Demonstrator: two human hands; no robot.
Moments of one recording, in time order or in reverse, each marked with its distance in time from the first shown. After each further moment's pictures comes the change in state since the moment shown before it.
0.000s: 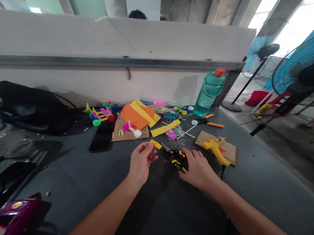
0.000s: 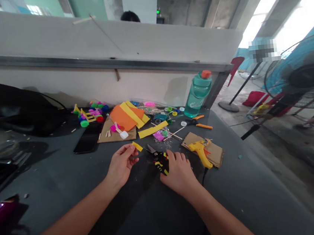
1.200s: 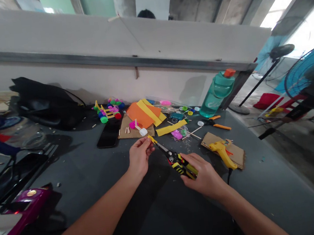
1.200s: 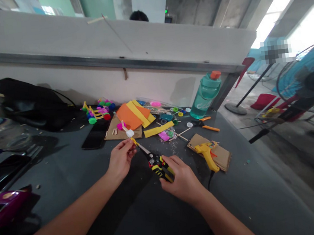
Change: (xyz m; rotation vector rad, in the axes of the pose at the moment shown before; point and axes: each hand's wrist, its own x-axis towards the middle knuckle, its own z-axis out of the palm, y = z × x) left_hand 0.017 0.009 -0.013 -0.097 0.107 0.114; right_hand -0.011 -0.010 -0.016 0.371 0.048 -0.330
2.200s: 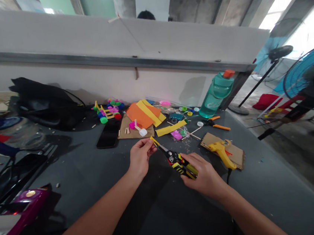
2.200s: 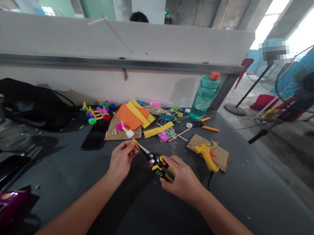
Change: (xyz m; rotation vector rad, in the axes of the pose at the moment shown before) left_hand -0.002 -0.003 0.000 0.034 -0.057 -0.009; right_hand 0.000 0.002 0.001 -0.018 0.040 -0.036
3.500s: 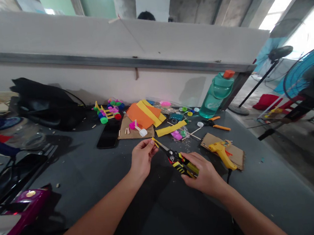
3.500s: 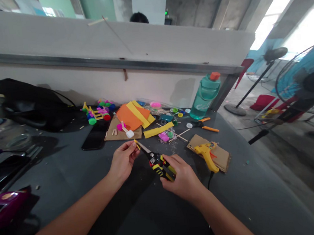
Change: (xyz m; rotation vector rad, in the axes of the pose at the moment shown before) left_hand -0.003 -0.001 0.004 -0.055 0.003 -0.037; right_hand 0.001 0.008 0.002 0.037 -0.010 0.009
